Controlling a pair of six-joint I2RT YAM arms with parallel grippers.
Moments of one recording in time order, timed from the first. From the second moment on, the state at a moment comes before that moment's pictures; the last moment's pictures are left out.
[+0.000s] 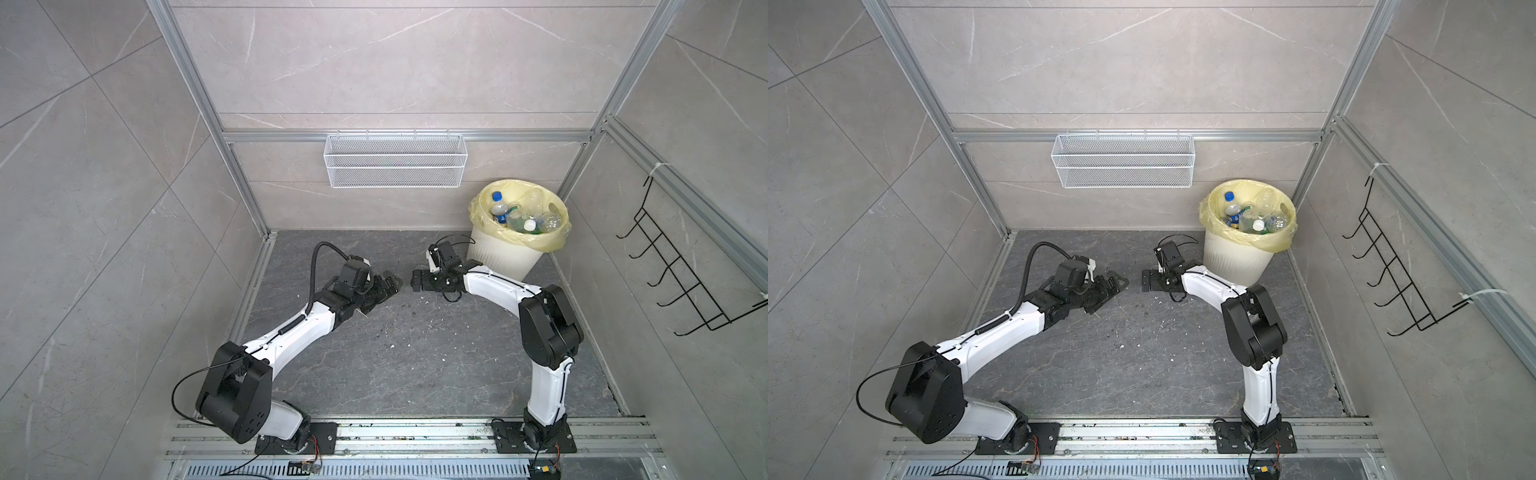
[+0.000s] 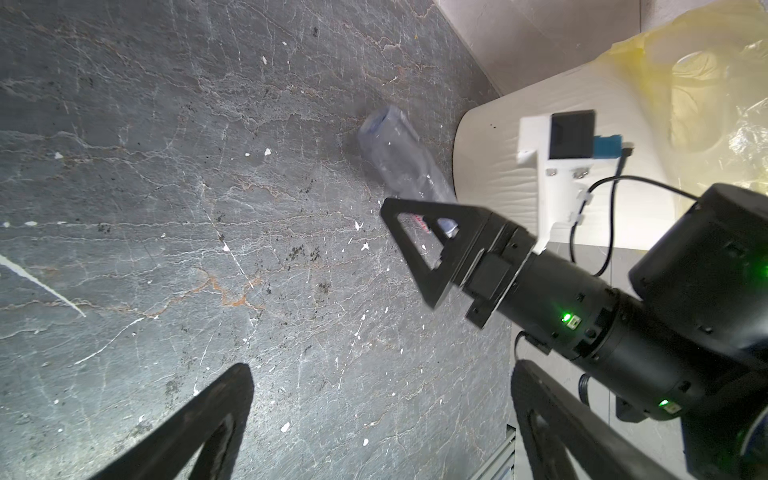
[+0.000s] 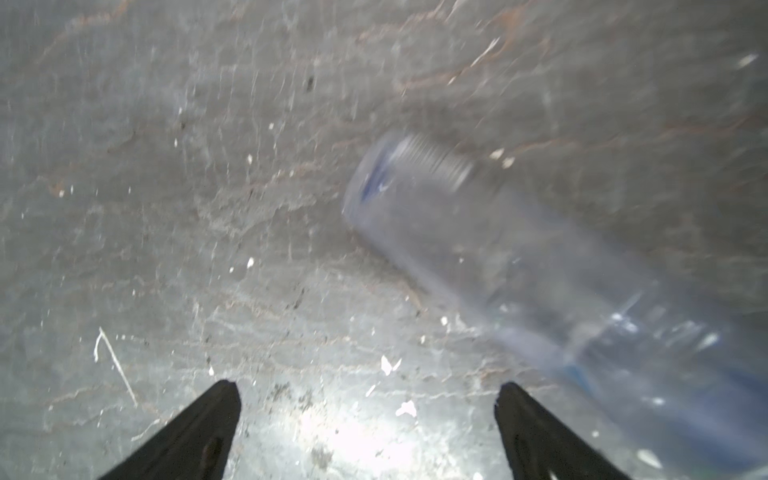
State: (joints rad) left arm -0.54 1.44 0.98 -0.20 0.25 -0.96; right arm 0.50 1.97 1.44 -0.45 -0.06 0.40
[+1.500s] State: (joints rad) left arm -0.52 1.52 0.97 -0.19 0.30 -0.96; right arm 0.33 2.39 2.09 -0.75 0.09 0.22
